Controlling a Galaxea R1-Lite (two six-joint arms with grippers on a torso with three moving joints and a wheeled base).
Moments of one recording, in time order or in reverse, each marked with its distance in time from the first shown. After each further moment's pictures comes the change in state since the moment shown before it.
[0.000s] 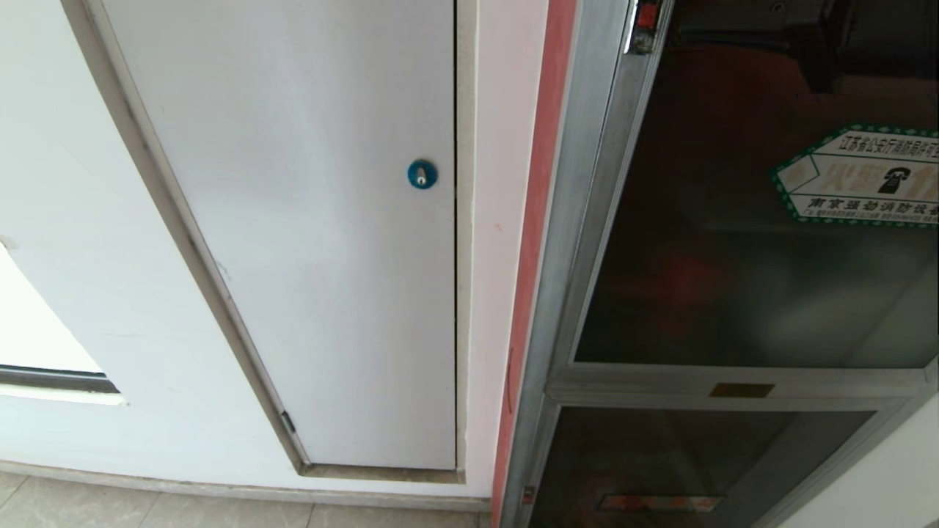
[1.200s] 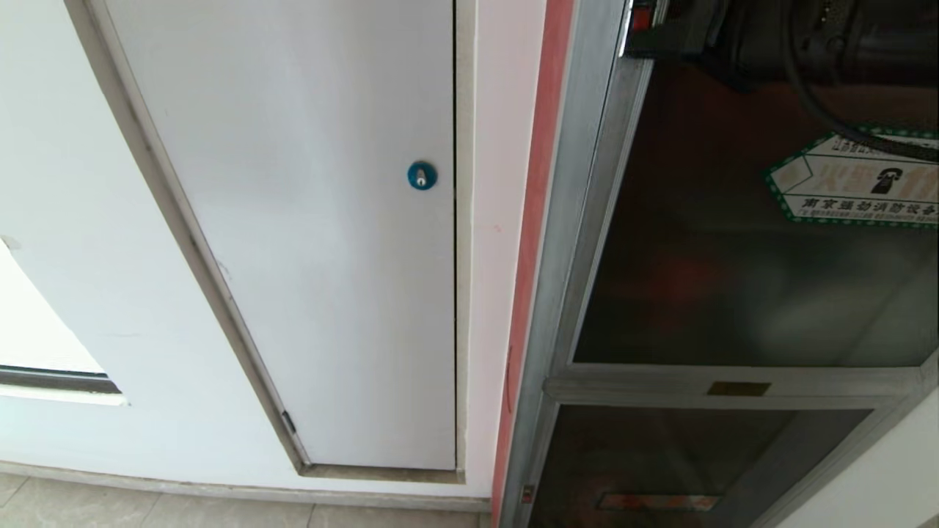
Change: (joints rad) left arm 0.000 0.000 0.000 -0.002 0.001 0.000; right arm -0.051 0.233 -0.208 0.029 -0.067 -0.073
